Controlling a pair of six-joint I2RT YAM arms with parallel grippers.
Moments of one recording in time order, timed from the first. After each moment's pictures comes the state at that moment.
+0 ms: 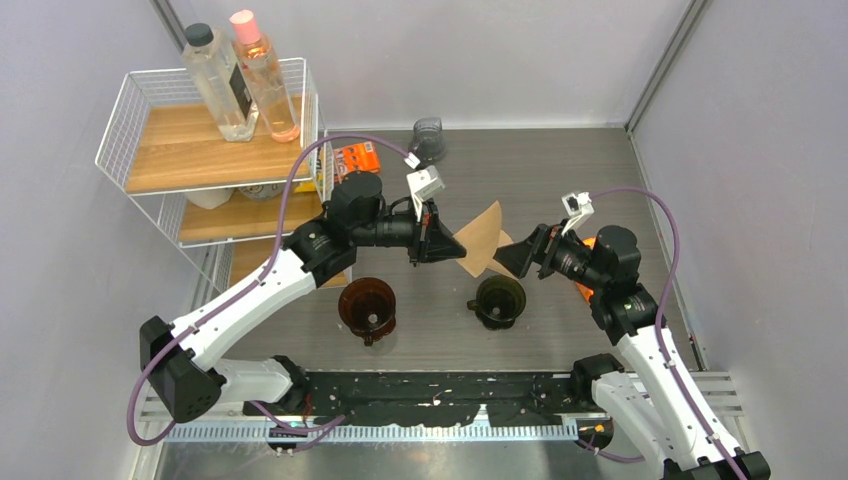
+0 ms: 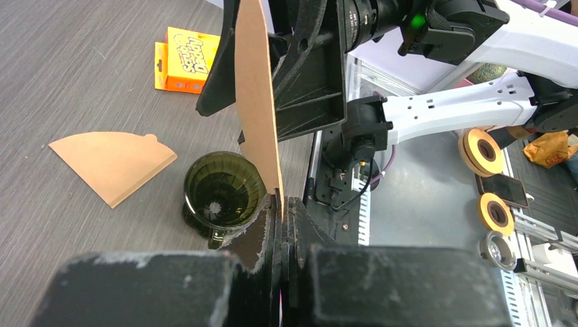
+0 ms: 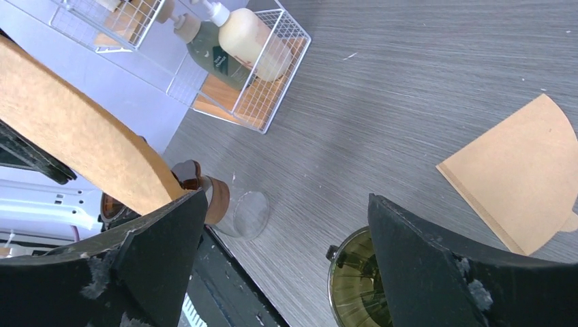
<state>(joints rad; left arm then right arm) -0.78 1.25 1.17 -0.16 0.67 -0.24 0.21 0.67 0.59 -0.14 -0.60 0.54</state>
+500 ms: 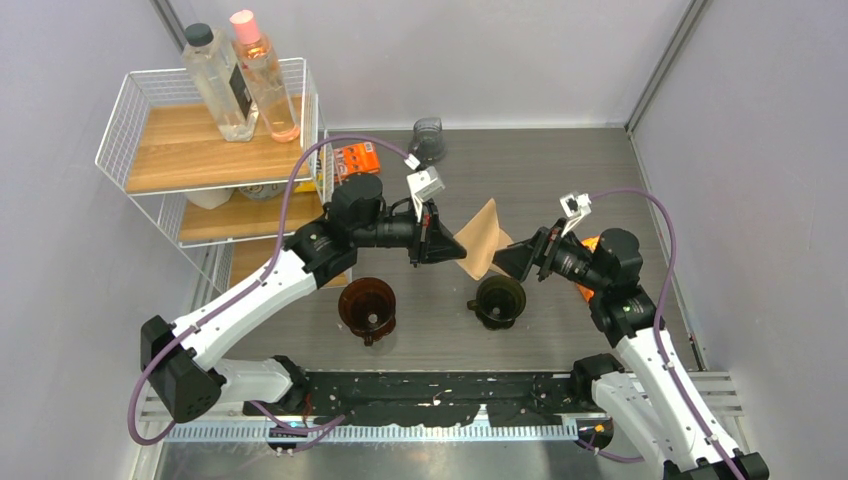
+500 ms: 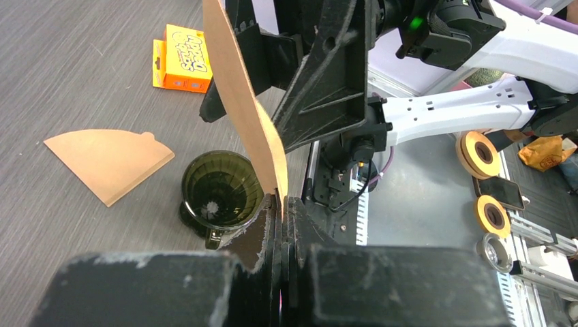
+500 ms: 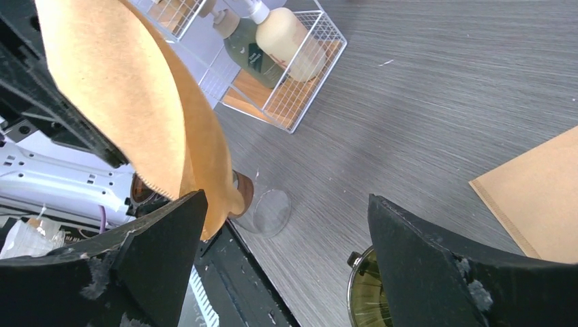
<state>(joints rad) -0.78 1.25 1.16 -0.14 0.67 -0.26 0.21 0.67 0.57 -0.05 -0.70 0.58</state>
